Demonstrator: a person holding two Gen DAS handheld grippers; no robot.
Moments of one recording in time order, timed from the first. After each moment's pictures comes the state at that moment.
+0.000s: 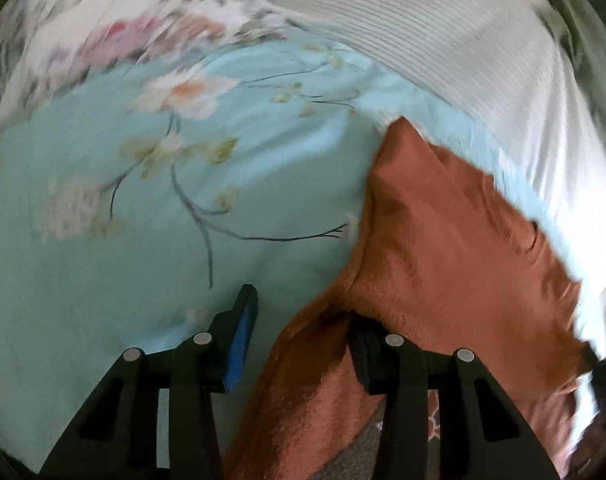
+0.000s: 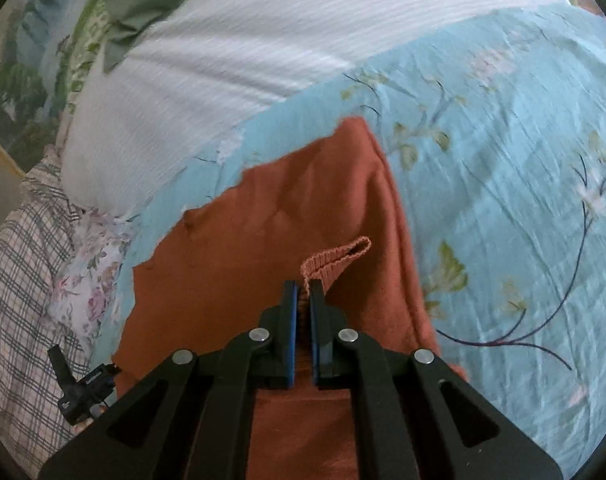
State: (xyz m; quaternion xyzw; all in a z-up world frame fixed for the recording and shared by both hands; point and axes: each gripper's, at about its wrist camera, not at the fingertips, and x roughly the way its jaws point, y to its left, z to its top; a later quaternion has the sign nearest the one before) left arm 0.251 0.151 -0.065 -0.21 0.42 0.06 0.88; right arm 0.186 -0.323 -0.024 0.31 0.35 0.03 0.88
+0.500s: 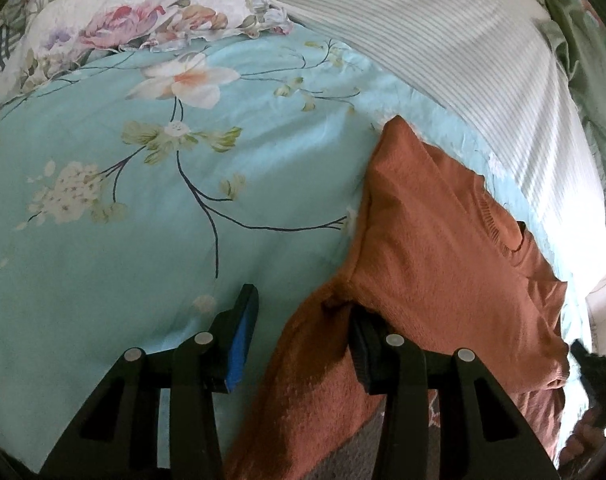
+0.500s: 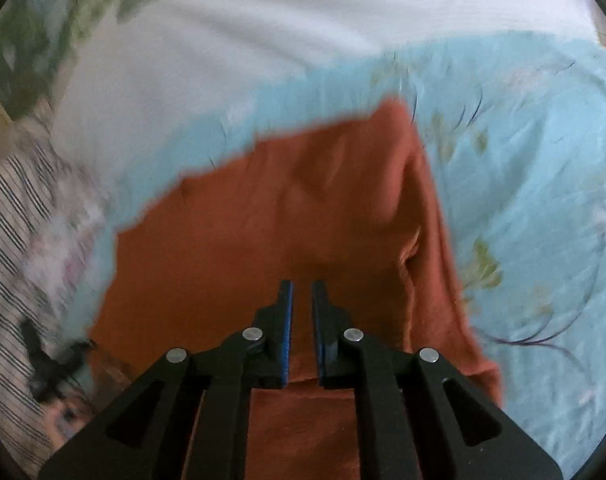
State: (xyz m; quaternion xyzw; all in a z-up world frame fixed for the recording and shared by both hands) left arm 0.245 0.153 -0.065 -0.22 0.42 0.04 0.88; right arm 0.212 -0.283 -0.036 0.23 0.43 0.01 0.88
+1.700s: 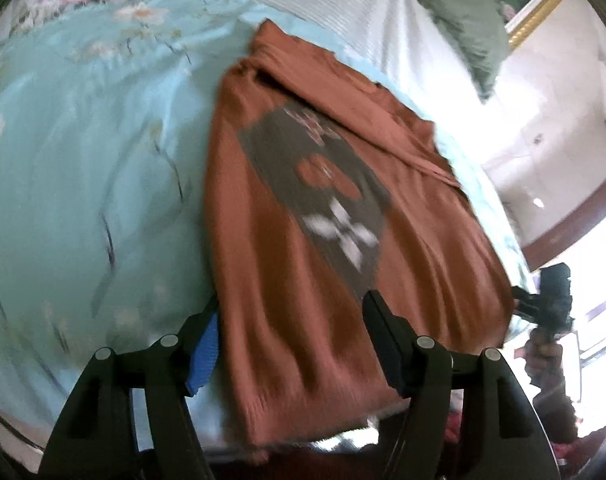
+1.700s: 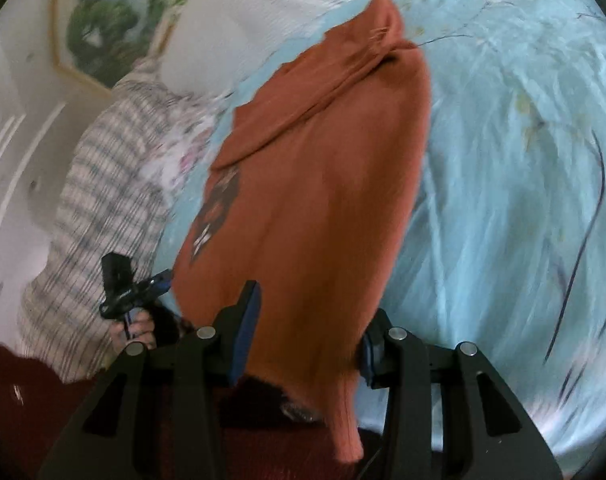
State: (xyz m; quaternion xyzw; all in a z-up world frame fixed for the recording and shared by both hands) left arm 0.016 0.153 -0.068 -0.19 0.46 -0.22 0.84; right arm -0.073 -0.297 -0.057 0.31 0.42 0.22 0.82
